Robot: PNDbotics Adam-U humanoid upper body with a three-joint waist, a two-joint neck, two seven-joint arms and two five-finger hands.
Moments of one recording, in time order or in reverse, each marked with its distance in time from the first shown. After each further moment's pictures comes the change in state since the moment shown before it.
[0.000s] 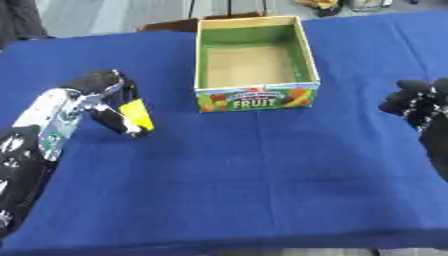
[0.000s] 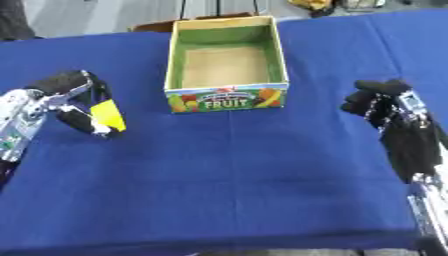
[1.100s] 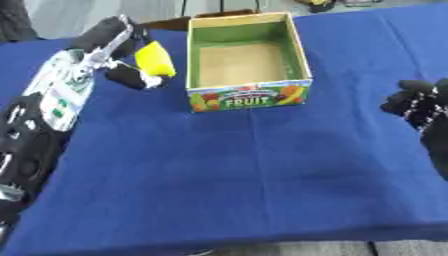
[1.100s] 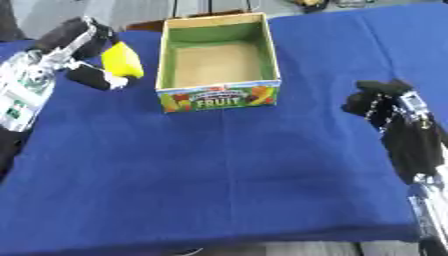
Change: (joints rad) left arm -0.174 -0.029 0.026 -0.113 0.220 0.072 0.125; right arm -0.006 0.000 0.006 0.000 0.000 0.003 0.007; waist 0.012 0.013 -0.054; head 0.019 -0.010
